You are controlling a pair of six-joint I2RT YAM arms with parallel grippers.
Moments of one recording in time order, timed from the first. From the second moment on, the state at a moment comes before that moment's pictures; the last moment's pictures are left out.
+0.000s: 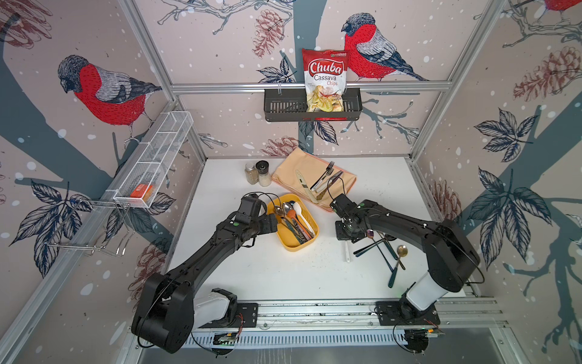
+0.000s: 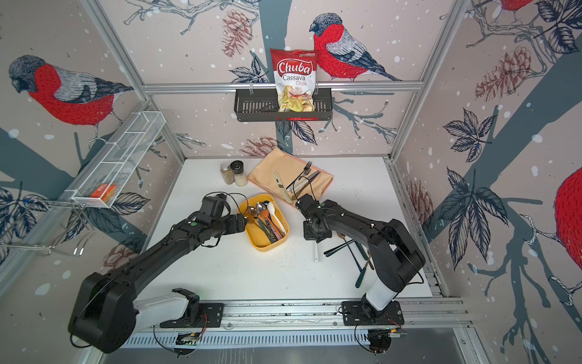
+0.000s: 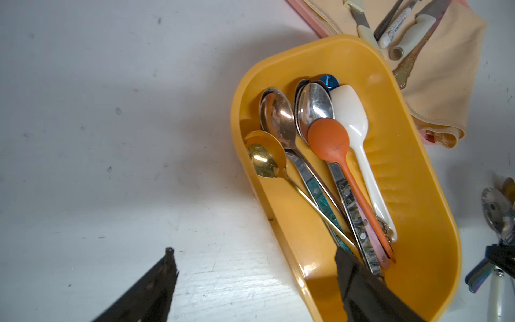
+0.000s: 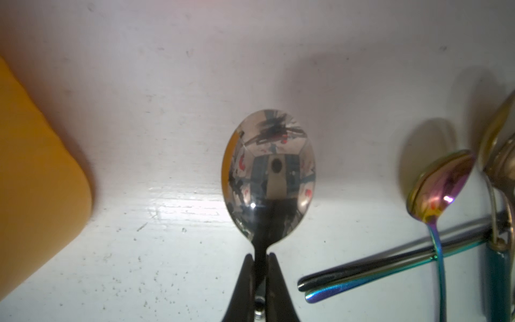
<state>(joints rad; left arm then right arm) -0.33 1.21 0.72 -0.44 0.05 -0.47 0.74 1.64 1.10 -0.84 0.10 0.60</state>
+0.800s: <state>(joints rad) -0.10 1.18 0.56 -0.37 0.29 -0.60 0.86 2.11 1.96 -1.02 0.09 0.32</state>
